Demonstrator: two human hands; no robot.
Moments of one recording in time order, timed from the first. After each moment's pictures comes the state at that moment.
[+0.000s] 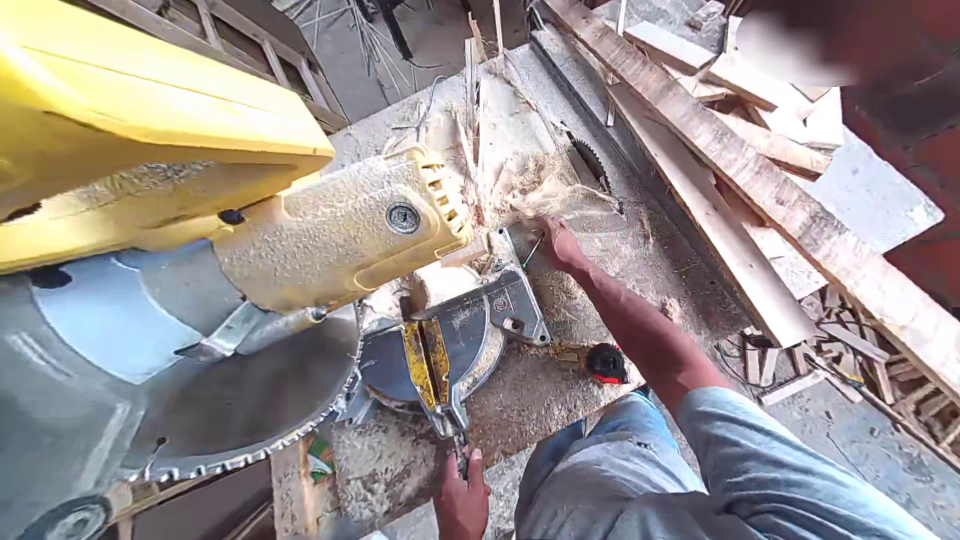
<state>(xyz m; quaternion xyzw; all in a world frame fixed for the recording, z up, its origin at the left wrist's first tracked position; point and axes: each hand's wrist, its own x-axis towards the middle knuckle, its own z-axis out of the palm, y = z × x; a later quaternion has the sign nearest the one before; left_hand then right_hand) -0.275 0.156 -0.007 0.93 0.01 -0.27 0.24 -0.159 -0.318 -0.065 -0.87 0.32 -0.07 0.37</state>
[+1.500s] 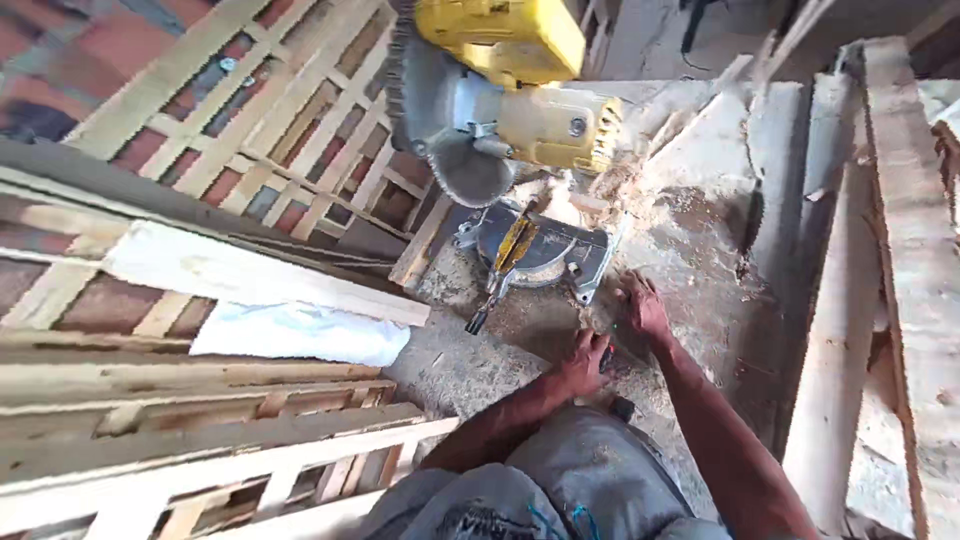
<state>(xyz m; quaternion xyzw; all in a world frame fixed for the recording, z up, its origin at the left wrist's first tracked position) -0.364 -0.093 0.008 0.93 -0.21 -0.25 0.14 -0.283 -0.292 -0.080 -0.94 -0.03 0.01 0.35</state>
